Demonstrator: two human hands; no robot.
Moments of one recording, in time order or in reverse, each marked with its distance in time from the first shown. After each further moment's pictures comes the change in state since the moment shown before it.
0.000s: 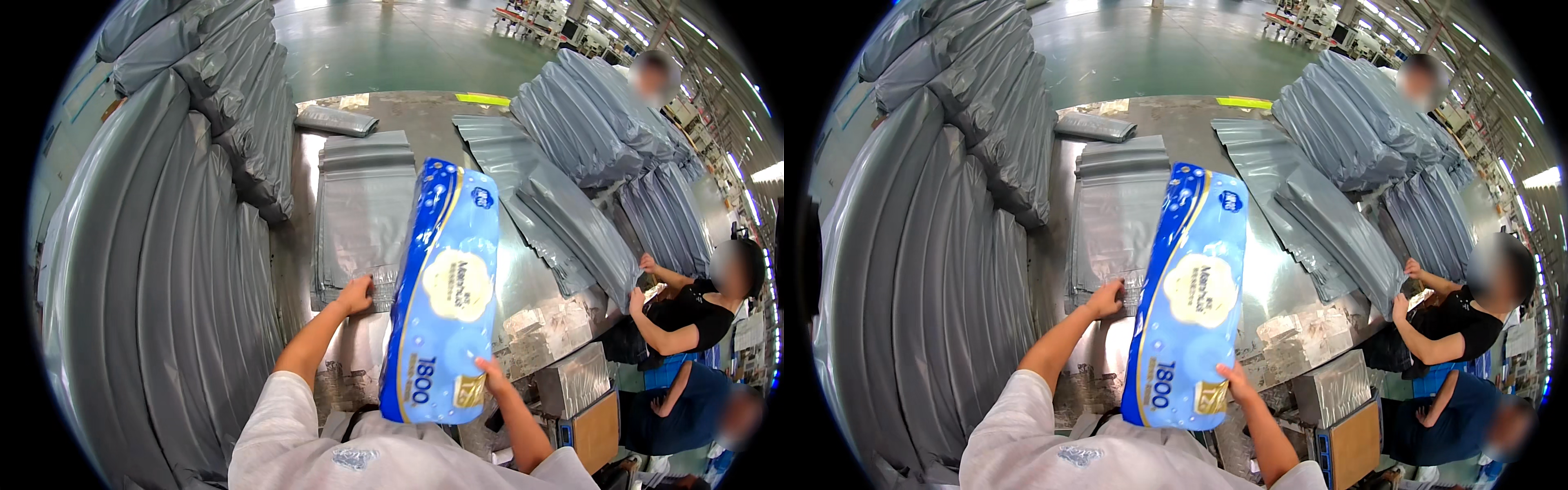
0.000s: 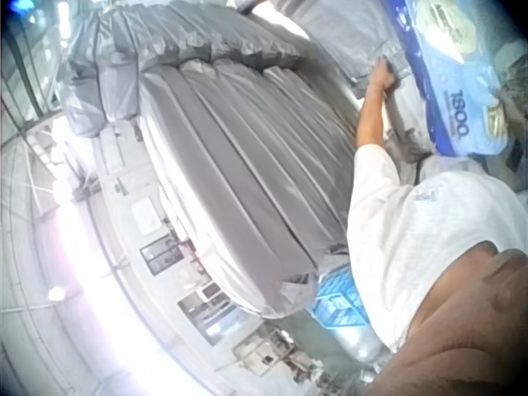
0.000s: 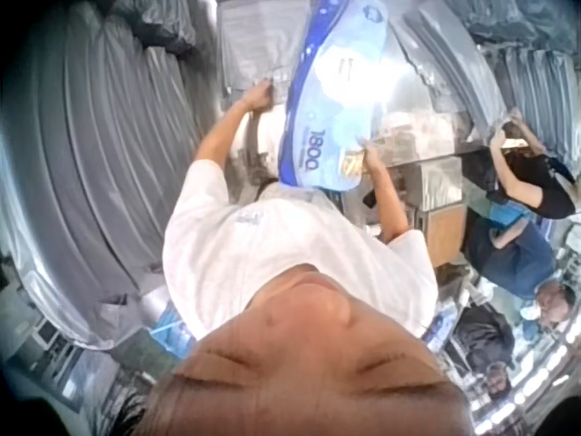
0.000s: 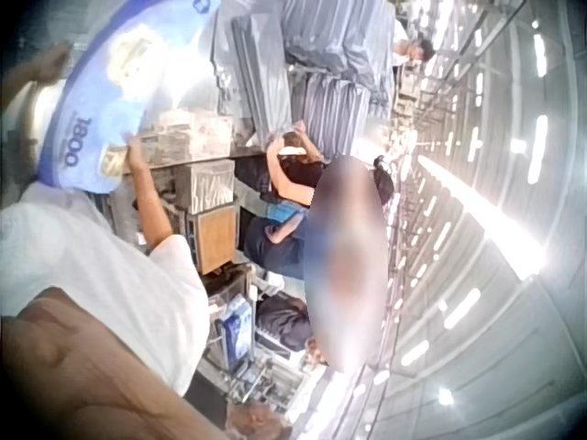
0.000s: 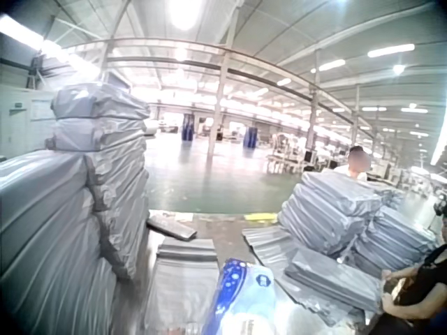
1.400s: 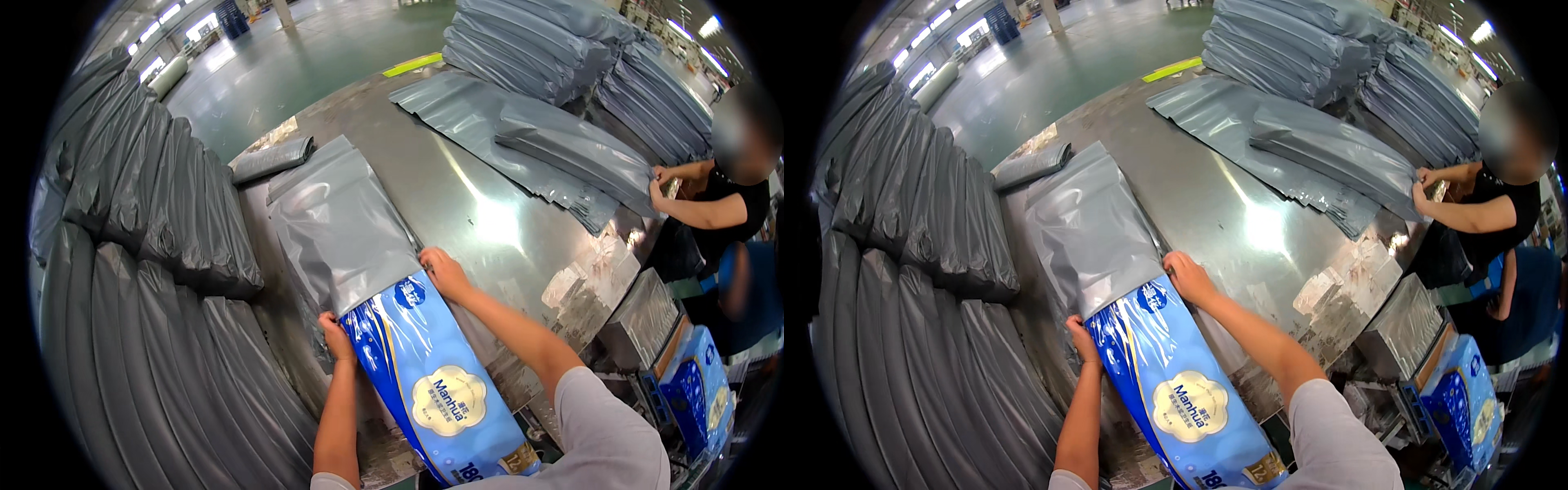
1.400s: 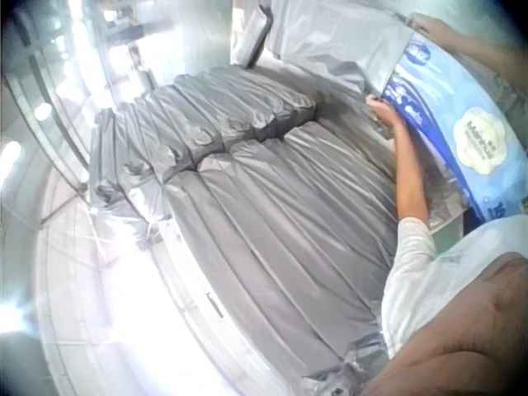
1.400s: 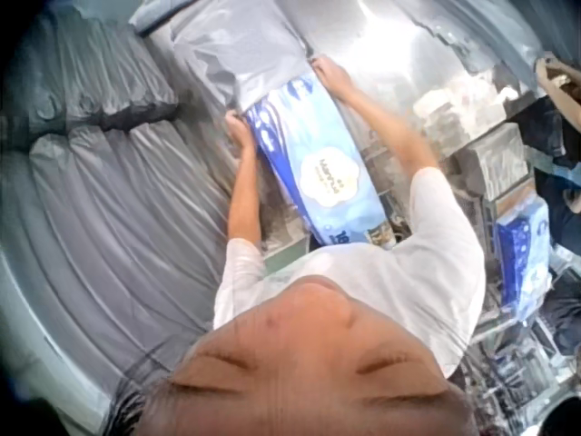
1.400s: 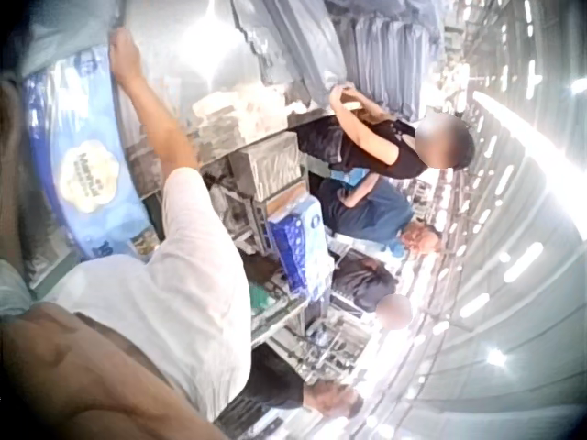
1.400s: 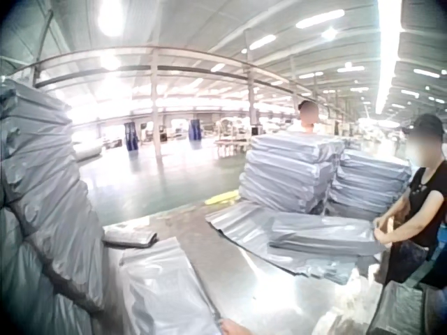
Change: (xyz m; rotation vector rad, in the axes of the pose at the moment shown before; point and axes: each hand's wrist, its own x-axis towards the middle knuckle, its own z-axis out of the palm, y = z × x) left_hand 0.016 -0.040 0.006 -0.563 0.812 -0.408; right_hand 0.284 -0.038 0.054 -1.018 0.258 -1.046
